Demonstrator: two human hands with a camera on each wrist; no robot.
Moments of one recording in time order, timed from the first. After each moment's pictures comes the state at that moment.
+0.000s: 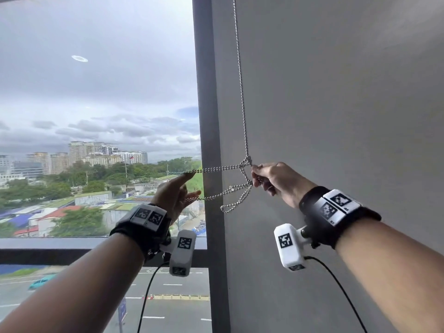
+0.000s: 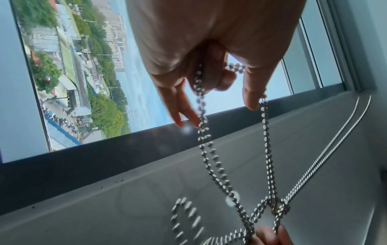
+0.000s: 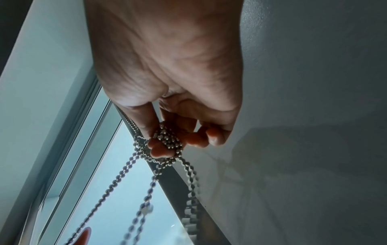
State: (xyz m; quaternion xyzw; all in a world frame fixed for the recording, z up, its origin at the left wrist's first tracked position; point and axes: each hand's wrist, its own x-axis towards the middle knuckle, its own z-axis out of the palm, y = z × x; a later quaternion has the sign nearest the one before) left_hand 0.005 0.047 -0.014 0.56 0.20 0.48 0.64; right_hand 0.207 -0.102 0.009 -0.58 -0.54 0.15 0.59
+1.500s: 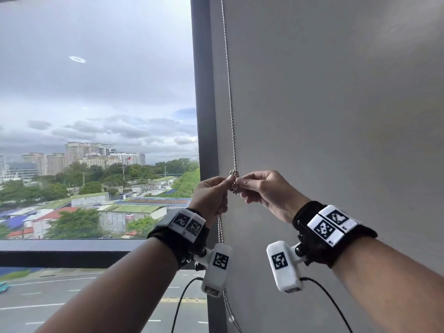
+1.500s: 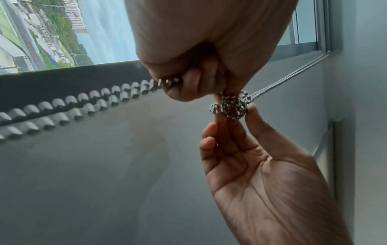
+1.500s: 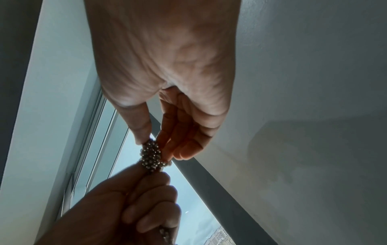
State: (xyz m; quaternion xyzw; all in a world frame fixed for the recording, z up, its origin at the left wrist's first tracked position) left_hand 0.072 -0.004 -0.024 0.65 0.10 0.47 0.59; right_hand 0.192 -0.099 -0.011 -0.48 -0.54 0.22 0.65
